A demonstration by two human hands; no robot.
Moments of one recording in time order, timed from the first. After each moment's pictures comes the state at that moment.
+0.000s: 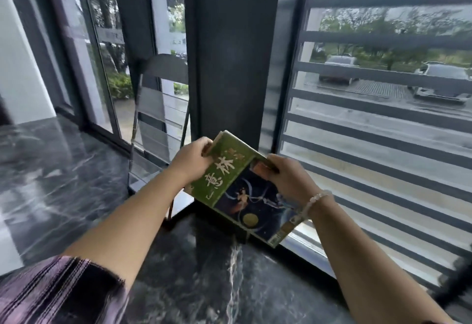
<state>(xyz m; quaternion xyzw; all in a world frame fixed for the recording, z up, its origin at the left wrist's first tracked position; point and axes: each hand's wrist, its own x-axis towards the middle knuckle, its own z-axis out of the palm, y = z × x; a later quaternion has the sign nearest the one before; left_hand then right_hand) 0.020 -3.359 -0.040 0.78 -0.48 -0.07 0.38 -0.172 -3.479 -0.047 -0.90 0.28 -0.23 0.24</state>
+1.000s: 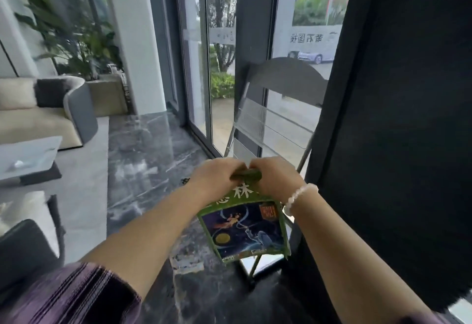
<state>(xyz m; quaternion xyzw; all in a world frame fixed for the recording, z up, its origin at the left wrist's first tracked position) 0.561 -3.475 -0.076 0.87 -0.46 0.06 0.19 0.480 -3.609 -0.061 -0.98 0.09 -0.09 0.13</state>
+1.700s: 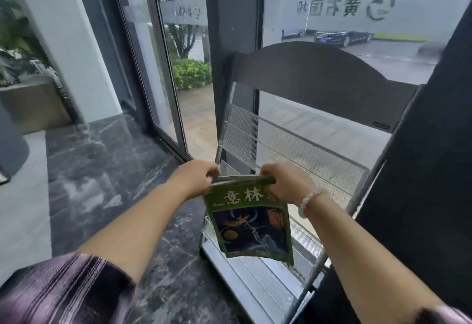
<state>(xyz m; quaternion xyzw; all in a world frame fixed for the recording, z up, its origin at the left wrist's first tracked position) 1.011 -3.641 -0.112 0.88 -0.45 -0.06 0.13 0.857 -3.798 -0.108 -0.96 0.21 -0.05 0.16</state>
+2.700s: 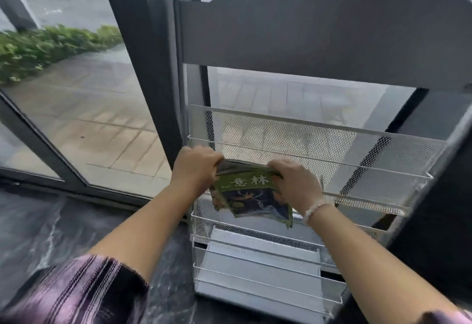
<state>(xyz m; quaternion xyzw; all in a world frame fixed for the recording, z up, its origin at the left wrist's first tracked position) 1.356 -3.867 -0.226 0.65 -0.74 0.11 0.12 1.129 -3.891 -0.238 -0.84 0.51 -0.19 0.09</state>
